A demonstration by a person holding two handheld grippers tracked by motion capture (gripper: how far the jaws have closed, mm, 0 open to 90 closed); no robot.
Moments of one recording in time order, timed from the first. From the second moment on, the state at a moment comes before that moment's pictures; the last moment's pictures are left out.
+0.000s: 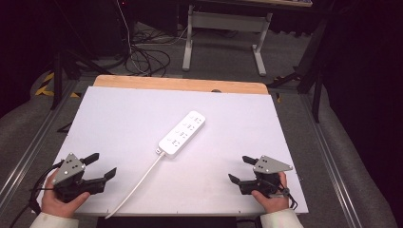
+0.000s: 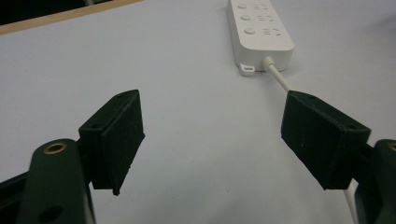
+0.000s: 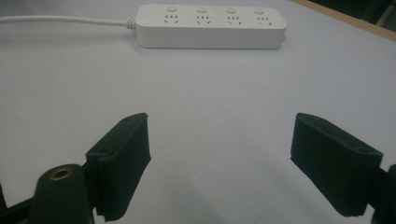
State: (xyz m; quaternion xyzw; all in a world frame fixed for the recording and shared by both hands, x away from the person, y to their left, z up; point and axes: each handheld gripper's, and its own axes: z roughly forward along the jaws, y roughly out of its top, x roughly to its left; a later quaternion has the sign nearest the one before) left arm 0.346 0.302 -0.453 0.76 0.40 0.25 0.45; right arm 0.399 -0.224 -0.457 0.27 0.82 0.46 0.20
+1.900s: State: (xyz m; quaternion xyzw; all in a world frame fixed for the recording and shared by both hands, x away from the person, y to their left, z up) left arm 0.395 0.254 -0.401 0.80 0.36 0.22 0.43; right arm 0.399 -0.225 -0.457 0.27 0.82 0.46 0.19
